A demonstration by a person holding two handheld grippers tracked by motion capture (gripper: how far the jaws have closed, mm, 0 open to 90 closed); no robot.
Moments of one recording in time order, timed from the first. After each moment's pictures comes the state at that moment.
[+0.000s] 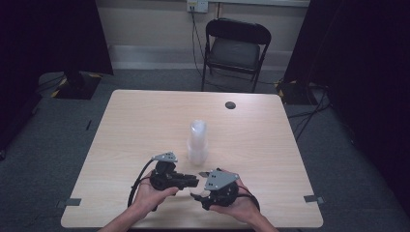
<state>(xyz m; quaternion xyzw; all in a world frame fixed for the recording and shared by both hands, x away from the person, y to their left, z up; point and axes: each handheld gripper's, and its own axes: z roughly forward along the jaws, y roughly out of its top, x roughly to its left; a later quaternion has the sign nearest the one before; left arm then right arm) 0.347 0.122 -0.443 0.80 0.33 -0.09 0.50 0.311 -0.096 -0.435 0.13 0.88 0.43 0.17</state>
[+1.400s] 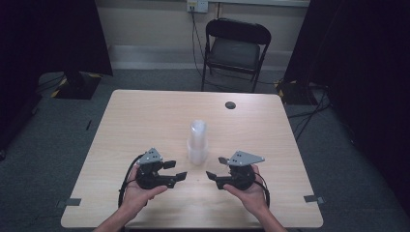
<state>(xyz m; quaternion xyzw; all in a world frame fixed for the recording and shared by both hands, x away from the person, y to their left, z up) 0.342 0.154 -0.437 0.78 0.36 0.06 0.51 0.345 -0.143 -0.426 0.30 0.81 0.48 0.15</state>
